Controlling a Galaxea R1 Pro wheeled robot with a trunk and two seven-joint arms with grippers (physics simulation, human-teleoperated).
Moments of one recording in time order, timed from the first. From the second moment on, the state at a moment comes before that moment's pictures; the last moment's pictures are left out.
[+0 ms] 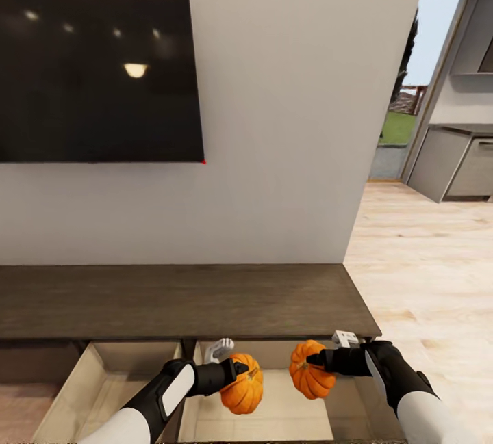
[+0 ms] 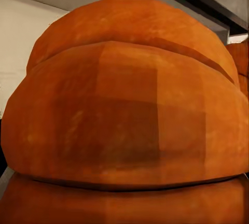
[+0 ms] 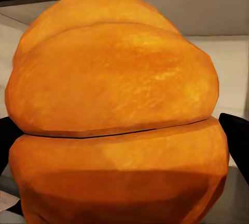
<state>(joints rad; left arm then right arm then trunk) -0.58 -0.11 -0.25 -0.42 0.66 0.51 -0.22 -0.62 -0.08 -0.31 -0.51 0.30 0.59 0.63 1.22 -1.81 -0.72</state>
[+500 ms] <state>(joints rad) -0.61 -0.11 -0.24 -0.40 0.57 0.43 -0.21 -0.63 -0.07 -0.31 -0.45 0.30 0.58 0.63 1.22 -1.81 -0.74</state>
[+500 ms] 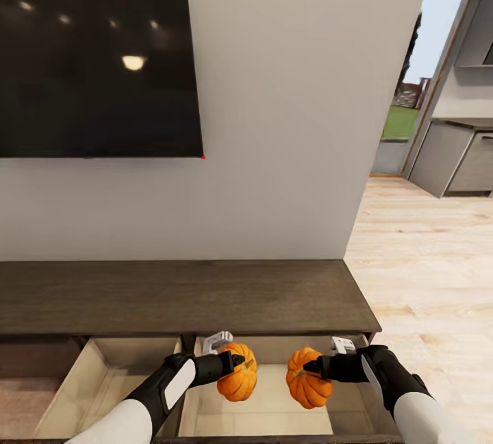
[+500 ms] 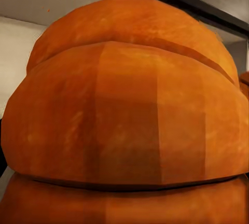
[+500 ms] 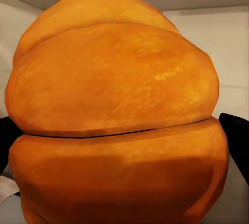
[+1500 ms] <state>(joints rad) -0.65 -0.11 -0.23 -0.38 0.57 0.46 -0.34 -0.71 -0.13 -0.31 -0.45 0.29 0.57 0.77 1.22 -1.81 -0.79</state>
